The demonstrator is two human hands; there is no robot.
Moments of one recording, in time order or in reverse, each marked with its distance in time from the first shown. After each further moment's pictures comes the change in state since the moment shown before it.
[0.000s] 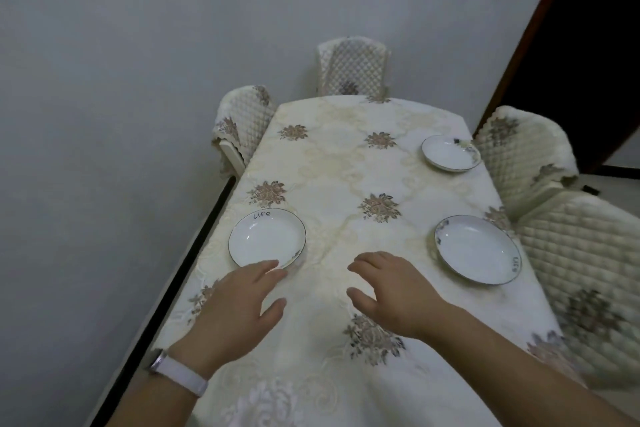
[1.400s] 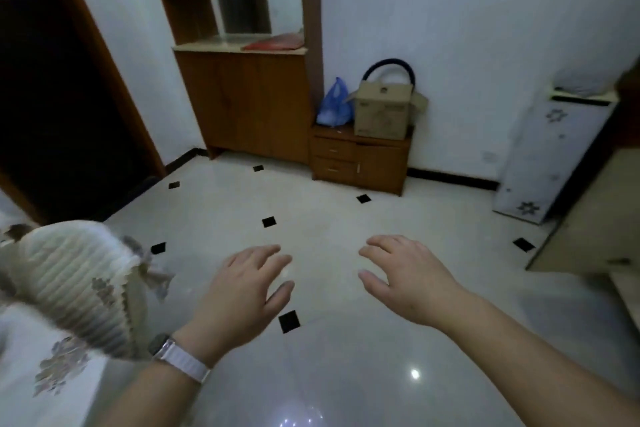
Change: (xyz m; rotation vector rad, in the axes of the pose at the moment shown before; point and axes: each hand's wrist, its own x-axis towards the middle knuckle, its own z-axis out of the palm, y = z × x) left_hand -0.225 0.733 0.137 -0.063 -0.196 1.325; right_hand -0.864 -0.025 -0.097 -0.108 0.380 1.377
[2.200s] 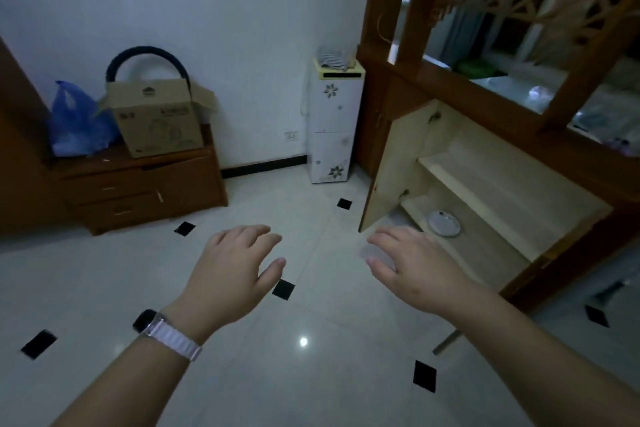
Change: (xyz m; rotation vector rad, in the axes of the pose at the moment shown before) left_hand 0.410 0.108 0.144 -0.265 -0.117 0.655; right_hand 0.061 0.245 -0.044 -0.092 0.088 0.819
